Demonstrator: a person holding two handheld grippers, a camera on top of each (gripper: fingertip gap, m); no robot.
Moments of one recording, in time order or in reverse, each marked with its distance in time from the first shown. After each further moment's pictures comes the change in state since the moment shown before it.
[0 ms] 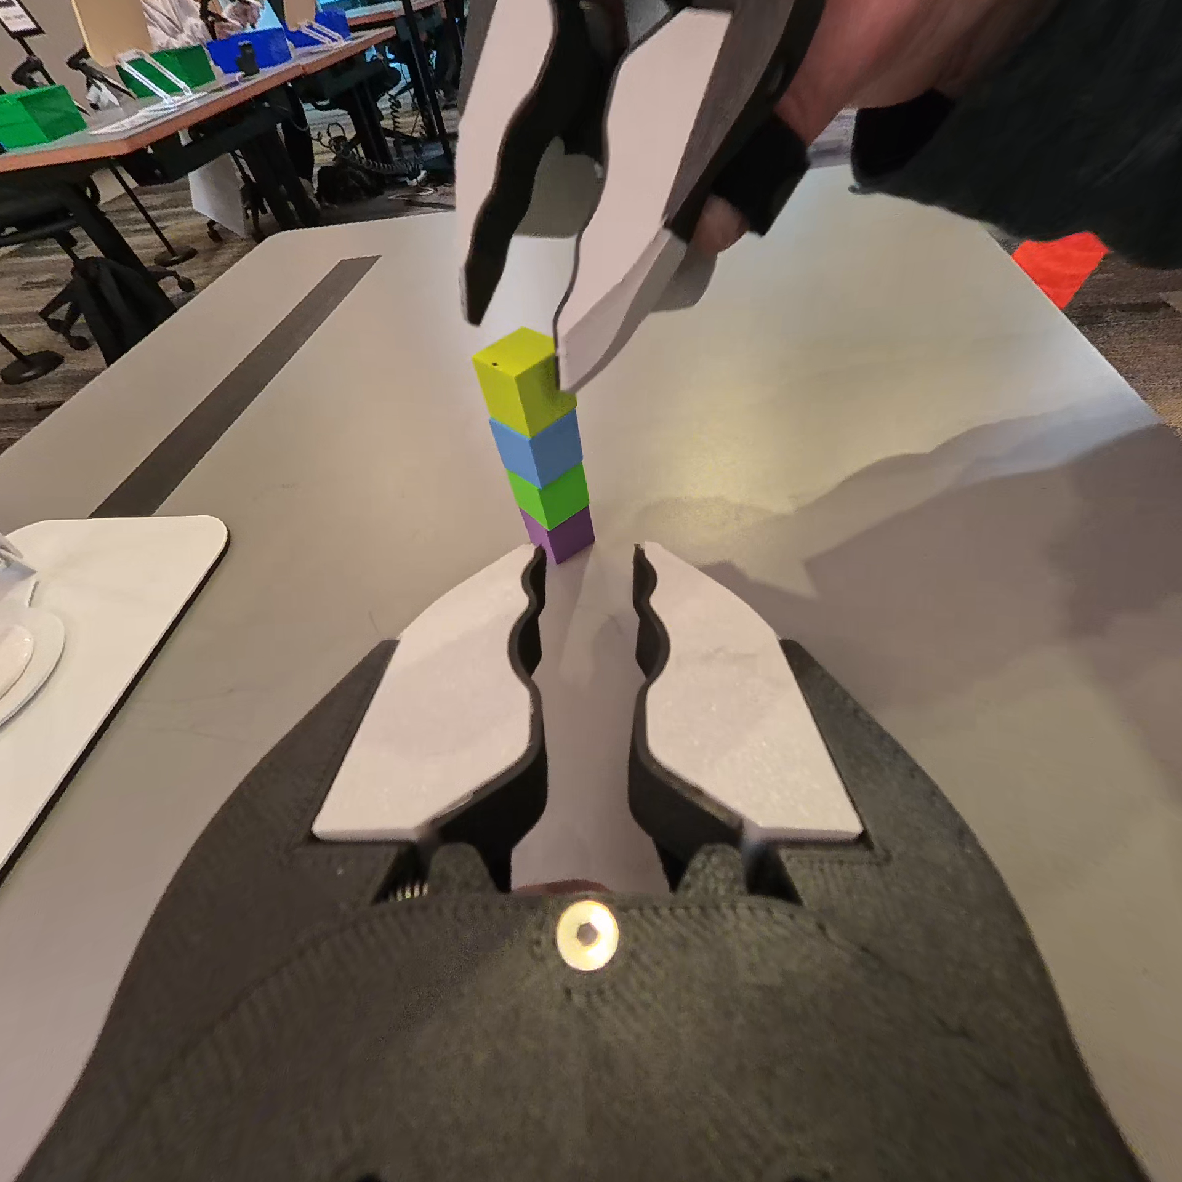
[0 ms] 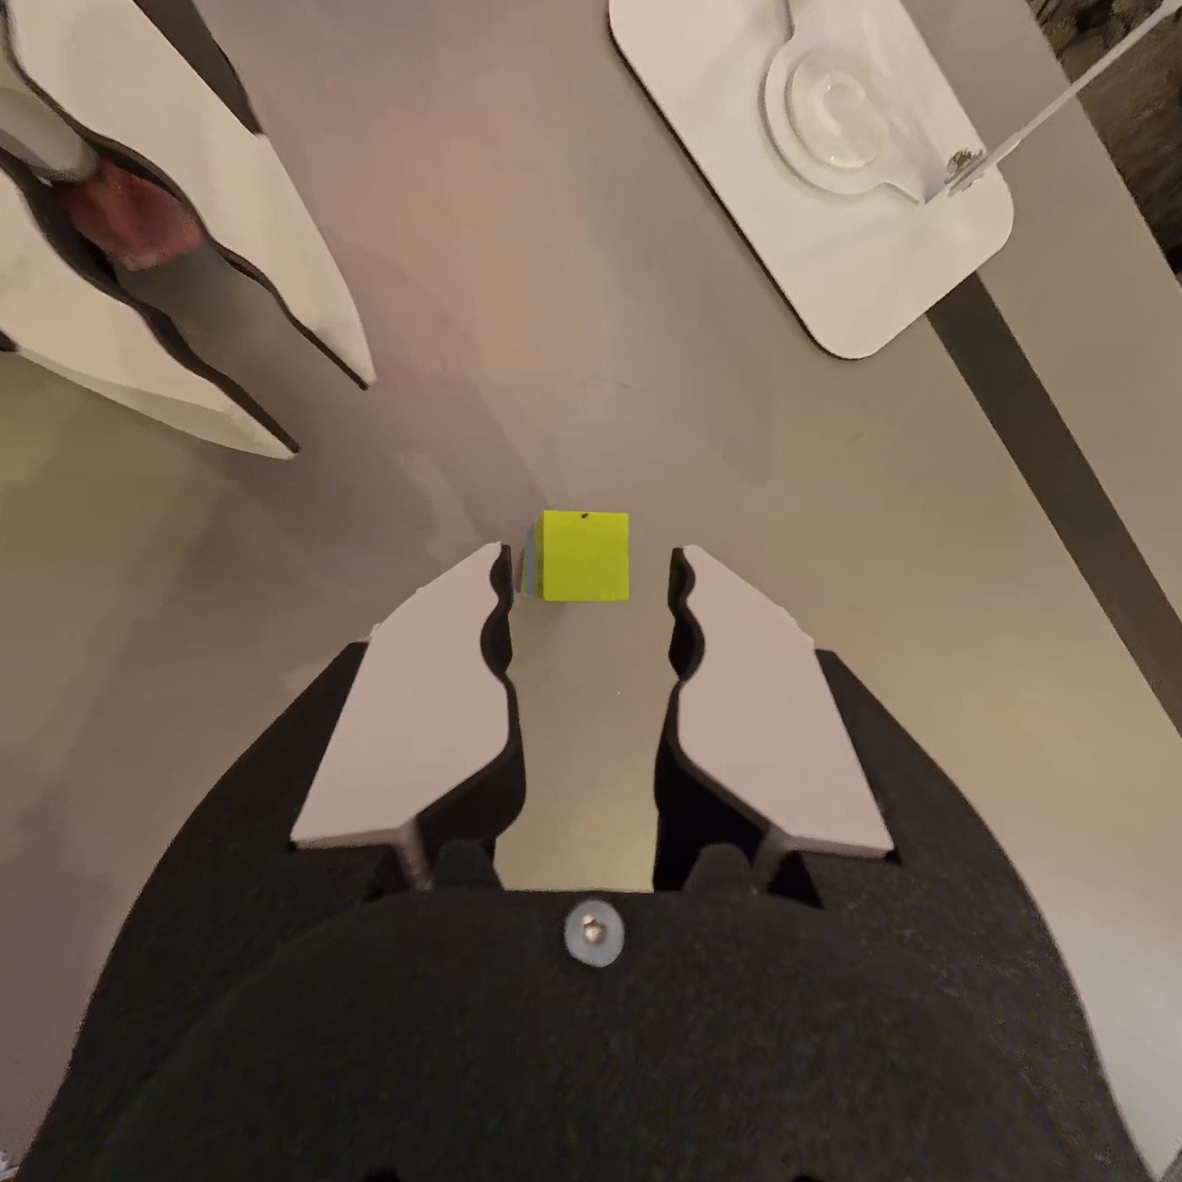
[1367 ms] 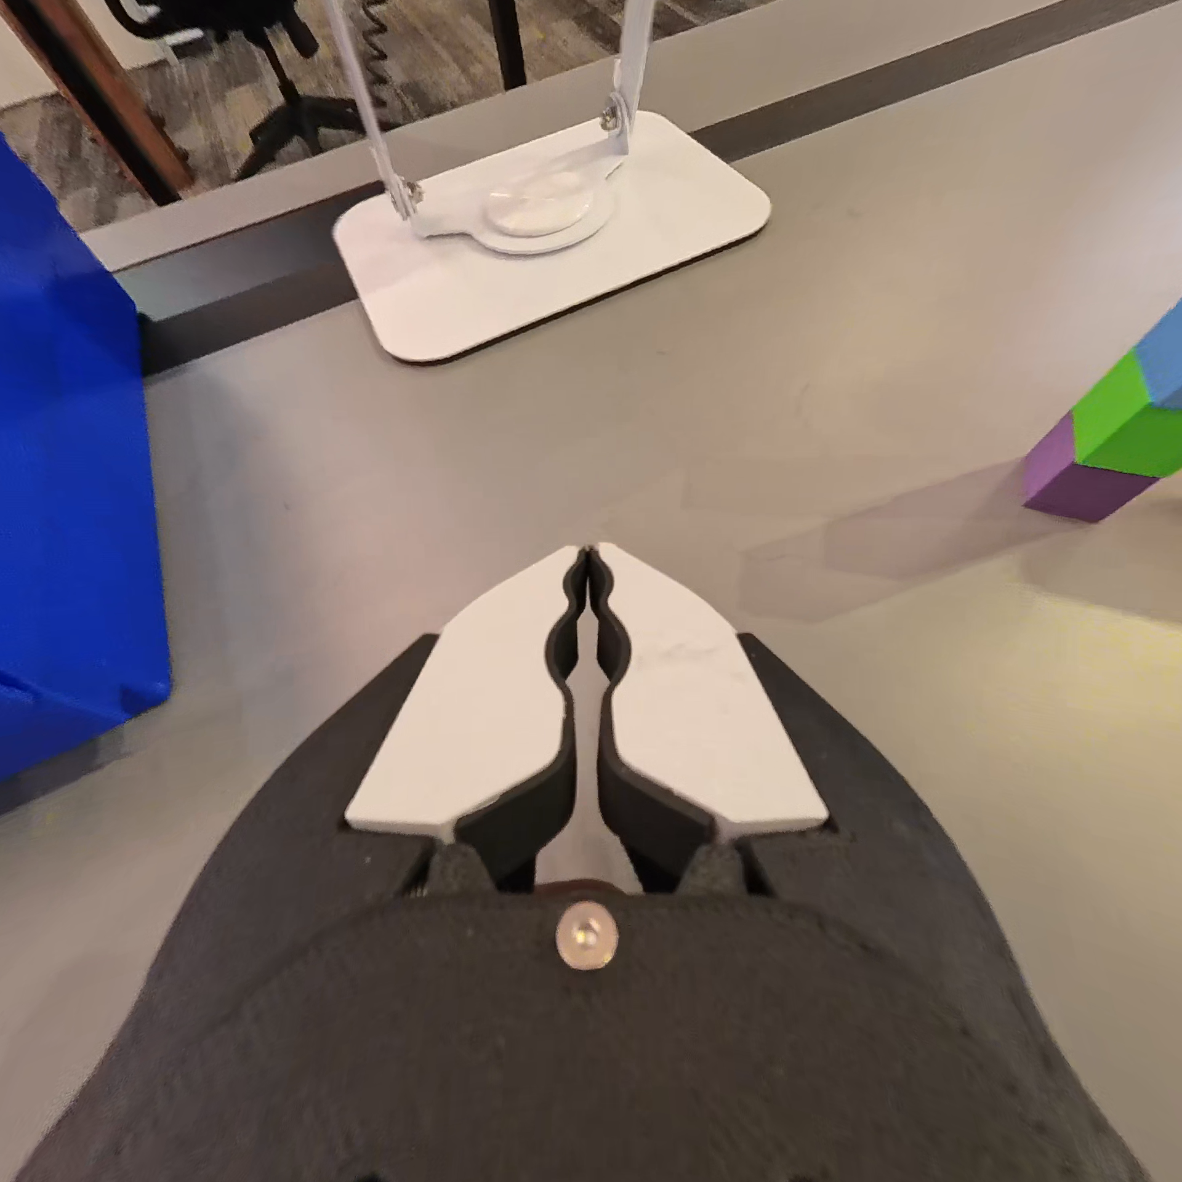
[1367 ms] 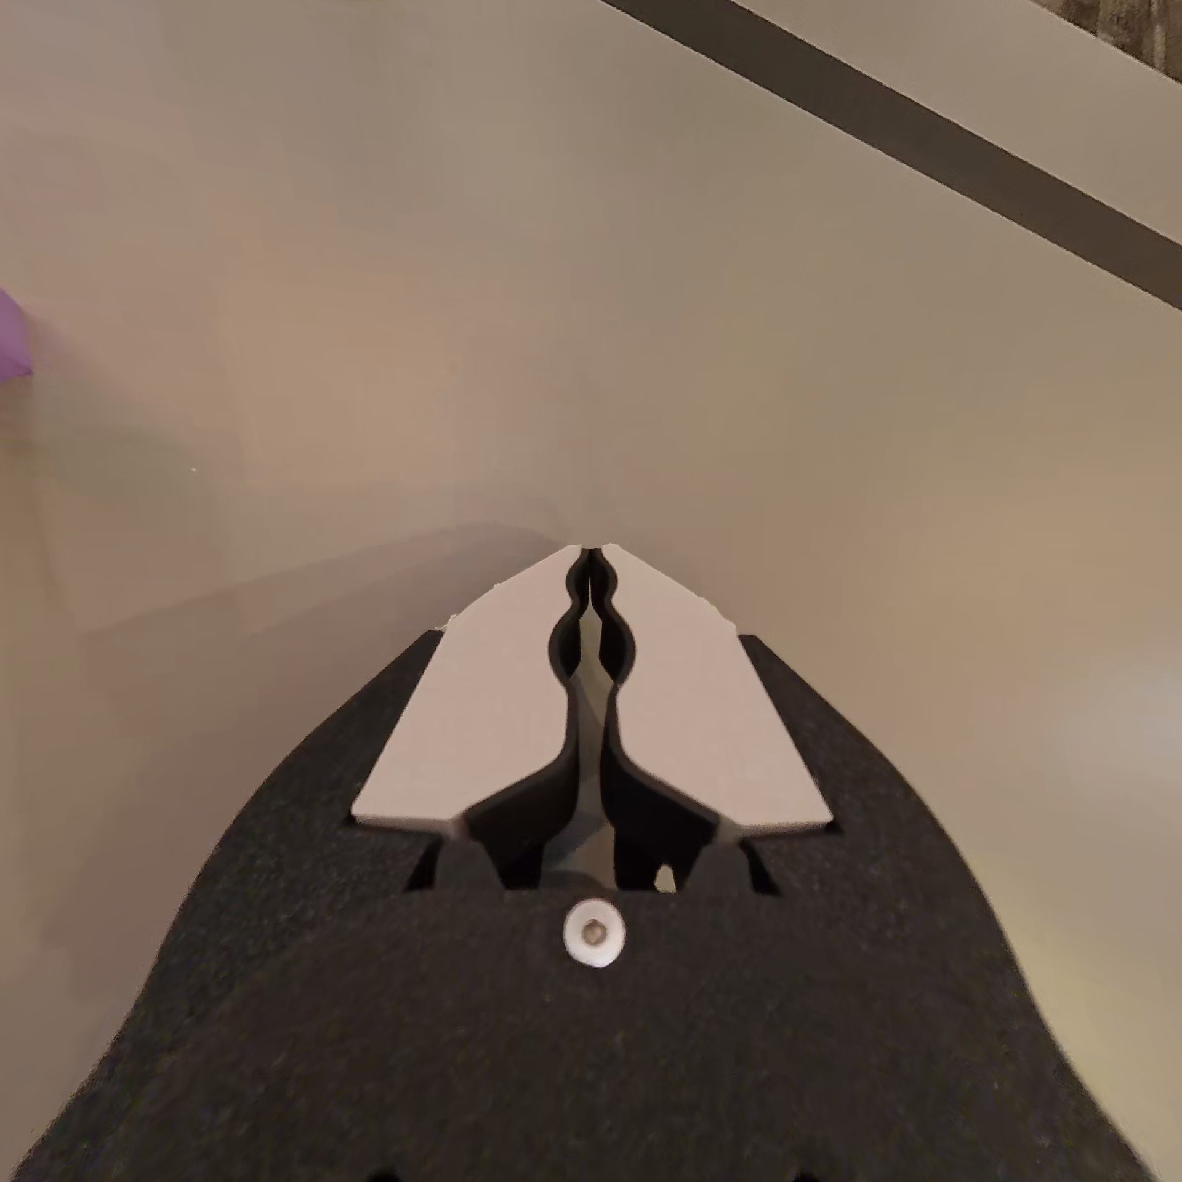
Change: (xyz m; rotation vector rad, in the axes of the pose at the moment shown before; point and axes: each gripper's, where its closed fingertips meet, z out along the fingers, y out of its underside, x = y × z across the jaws) left arm -0.075 0.075 -0.069 -0.284 -0.916 -0.462; right arm 0.101 0.172 0.011 0.130 0.325 0.411
